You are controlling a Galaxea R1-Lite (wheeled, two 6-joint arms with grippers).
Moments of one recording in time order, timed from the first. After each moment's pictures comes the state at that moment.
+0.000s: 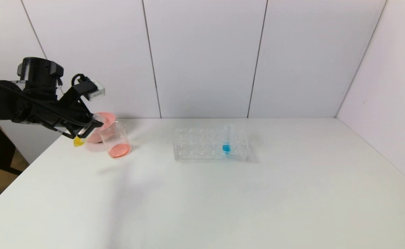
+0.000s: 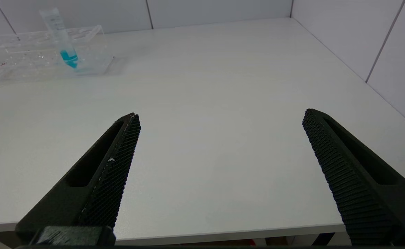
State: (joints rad) left arm 0.06 1.82 -1.34 0.12 -0.17 0.73; right arm 0.00 0.00 0.00 0.00 -0.04 0.09
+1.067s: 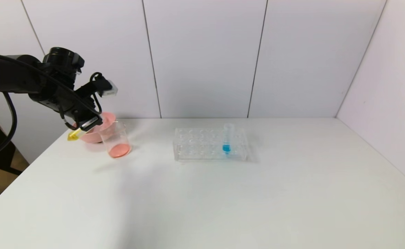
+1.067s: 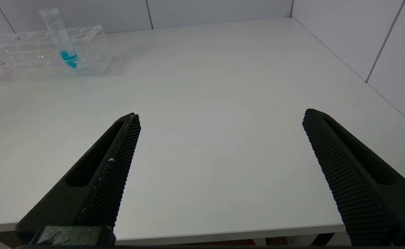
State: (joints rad) left arm 0.00 2.00 -1.76 0.53 0.04 0.83; right arm 0.00 0.00 0.00 0.00 -0.04 0.09
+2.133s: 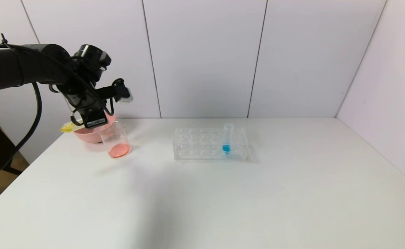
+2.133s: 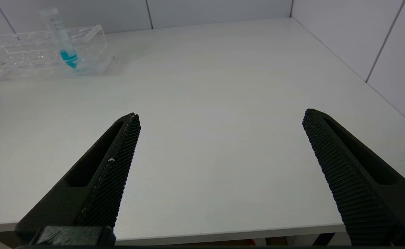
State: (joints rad) left arm -0.13 2.08 -1.97 0.77 0.38 0.97; right arm 0.00 0.00 0.00 0.00 -0.04 0.09
